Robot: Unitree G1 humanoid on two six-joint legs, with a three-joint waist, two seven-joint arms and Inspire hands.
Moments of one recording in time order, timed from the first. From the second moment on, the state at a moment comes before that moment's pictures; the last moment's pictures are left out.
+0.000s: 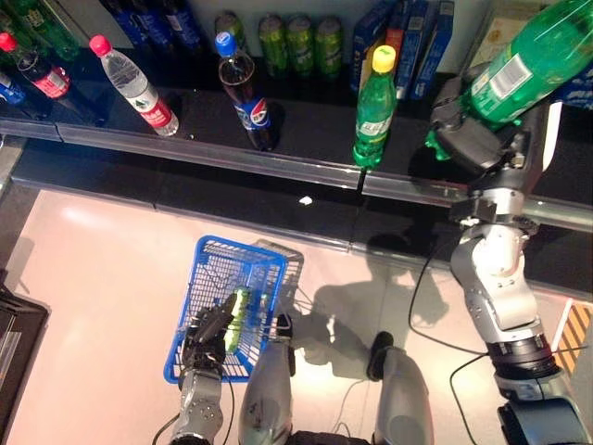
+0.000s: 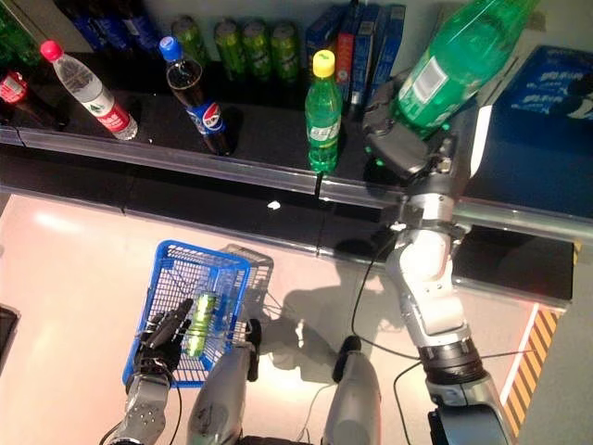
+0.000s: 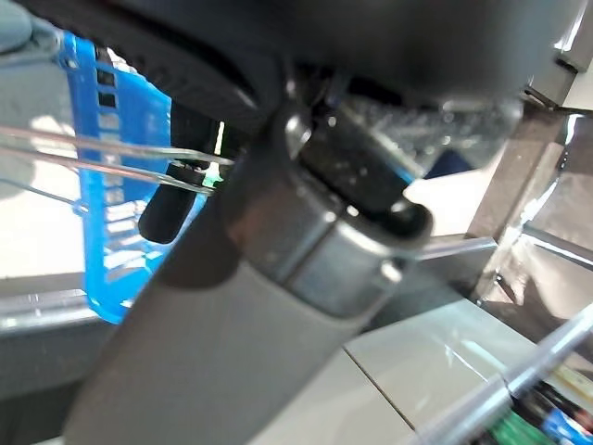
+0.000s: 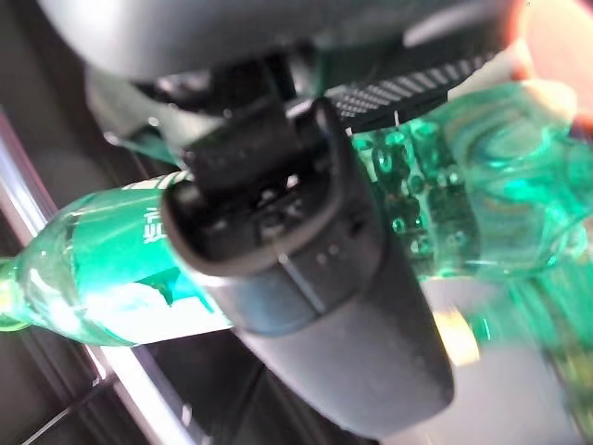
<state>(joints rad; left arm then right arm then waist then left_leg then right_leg) 0.05 0.12 0.03 0.48 -1.08 -0.21 0.14 -0.41 -0.48 0.13 -0.18 0.43 -0.16 -0.43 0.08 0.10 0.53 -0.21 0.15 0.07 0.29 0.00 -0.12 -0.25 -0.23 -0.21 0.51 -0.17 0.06</state>
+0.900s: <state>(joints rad) 0.16 0.37 -0.14 -0.09 -1.07 0.05 -0.03 -0.40 -0.37 0.49 -0.17 0.47 -0.04 -0.41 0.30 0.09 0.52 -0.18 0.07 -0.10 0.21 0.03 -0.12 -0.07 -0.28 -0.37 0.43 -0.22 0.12</state>
